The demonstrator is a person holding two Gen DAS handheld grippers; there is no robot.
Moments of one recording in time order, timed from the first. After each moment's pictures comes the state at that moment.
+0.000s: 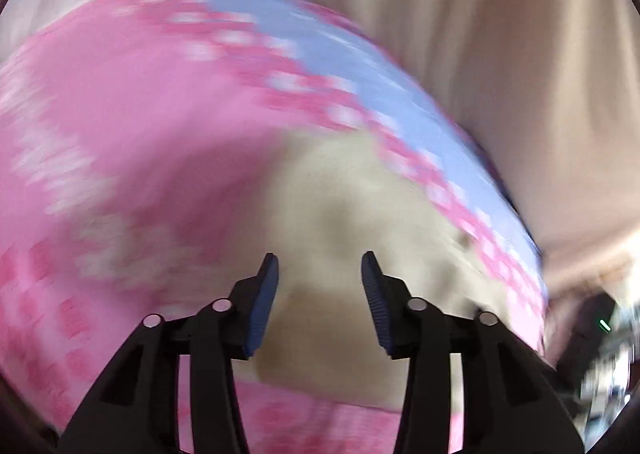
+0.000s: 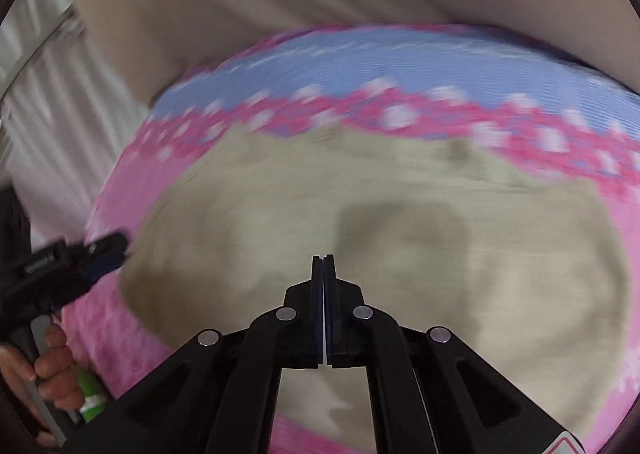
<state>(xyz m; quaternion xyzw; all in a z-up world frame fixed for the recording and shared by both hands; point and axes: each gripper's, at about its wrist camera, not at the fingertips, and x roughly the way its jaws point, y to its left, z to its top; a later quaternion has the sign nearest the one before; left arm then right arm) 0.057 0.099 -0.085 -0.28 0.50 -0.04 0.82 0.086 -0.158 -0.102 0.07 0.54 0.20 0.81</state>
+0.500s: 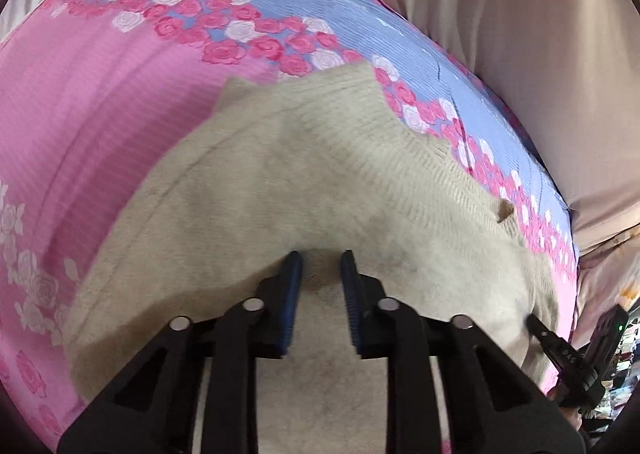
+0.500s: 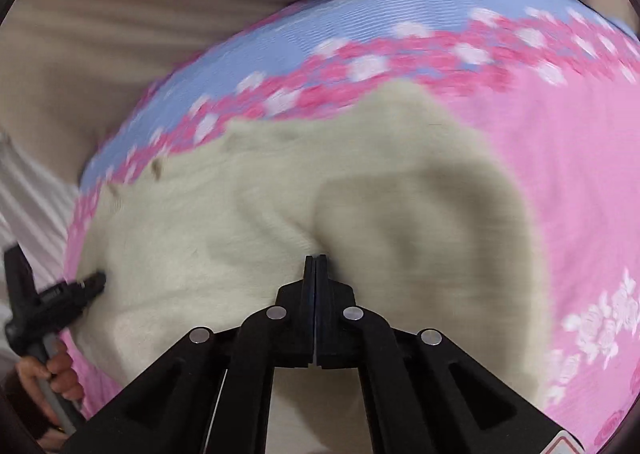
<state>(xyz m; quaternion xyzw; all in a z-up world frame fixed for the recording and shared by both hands) 0.104 0.071 -0.151 -0.23 0.54 -0.03 0.81 0.065 -0.385 -0.142 0.19 0.52 -0.01 0.83</state>
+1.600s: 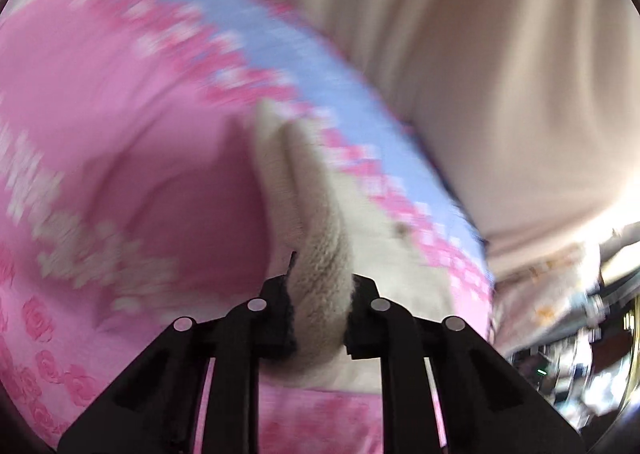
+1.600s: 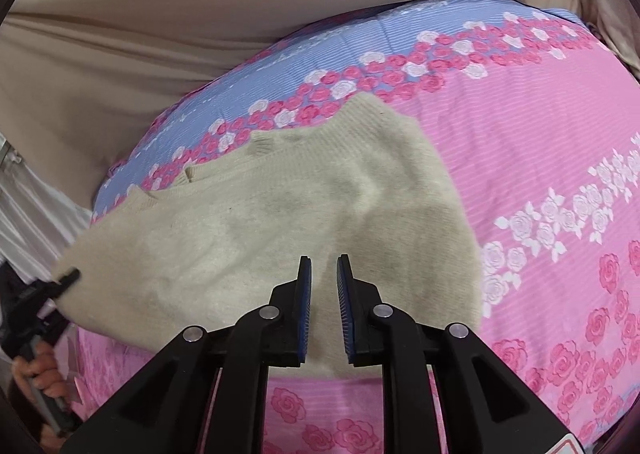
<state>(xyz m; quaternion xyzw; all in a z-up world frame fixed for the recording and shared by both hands) 0.044 0.105 -0.049 -0.34 0.46 -0.12 0.81 -0.015 -0.346 -0.073 0.23 0.49 -0.01 0.84</state>
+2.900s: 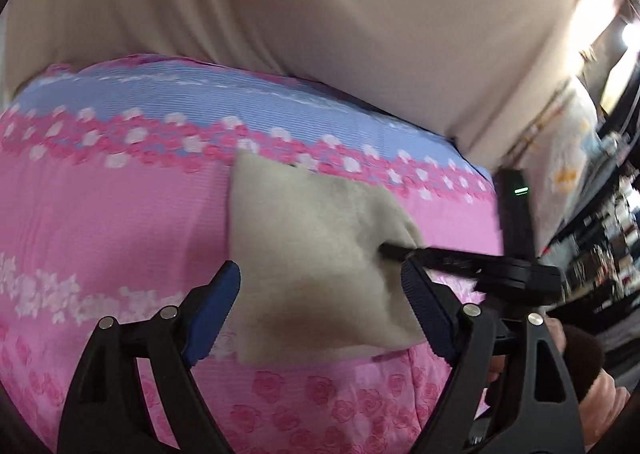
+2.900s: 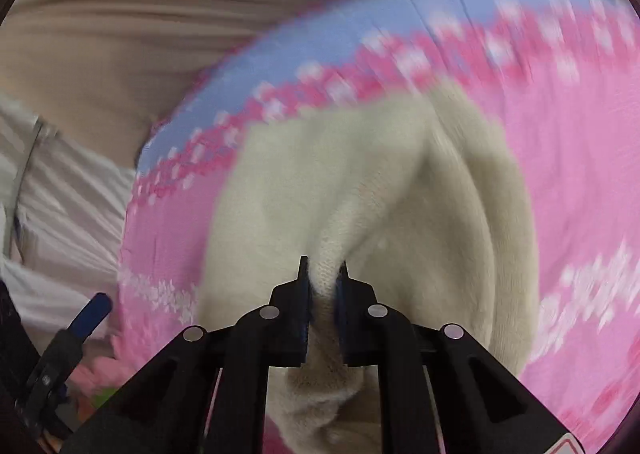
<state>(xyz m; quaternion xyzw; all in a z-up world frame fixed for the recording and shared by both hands) 0.000 -0.063 -0.004 -0.13 0.44 -0.20 0.87 0.053 -0.332 -0.040 0.20 0.51 0.15 0.82</state>
